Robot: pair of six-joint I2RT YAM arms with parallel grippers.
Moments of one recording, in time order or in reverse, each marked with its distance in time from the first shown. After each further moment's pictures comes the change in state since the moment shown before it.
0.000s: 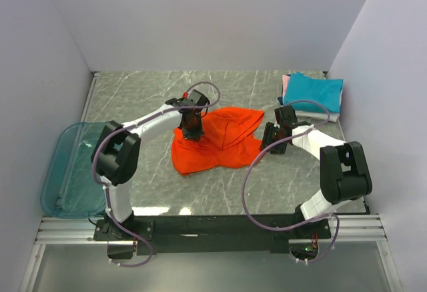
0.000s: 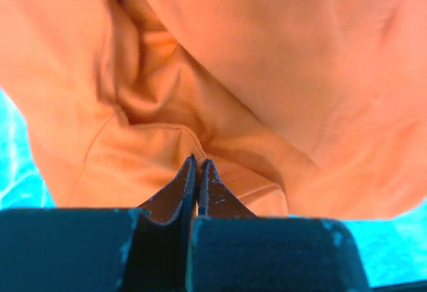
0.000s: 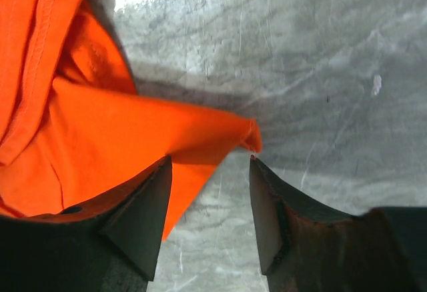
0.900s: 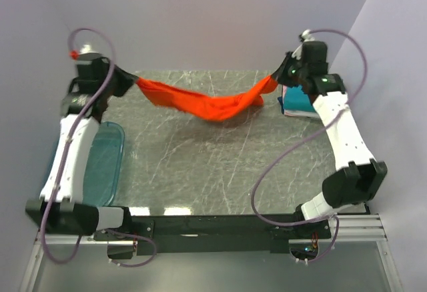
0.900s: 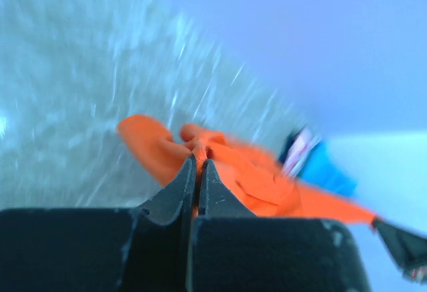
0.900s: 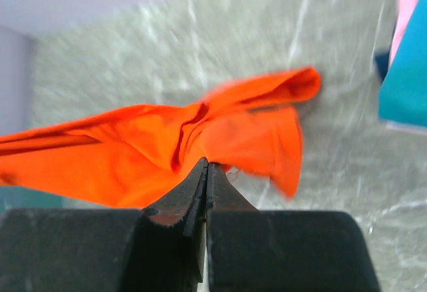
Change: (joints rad) left arm 0.542 -0.589 0.050 0.108 0.140 -0.133; right arm -0.043 -0.017 0.776 -0.219 -0.066 -0.040
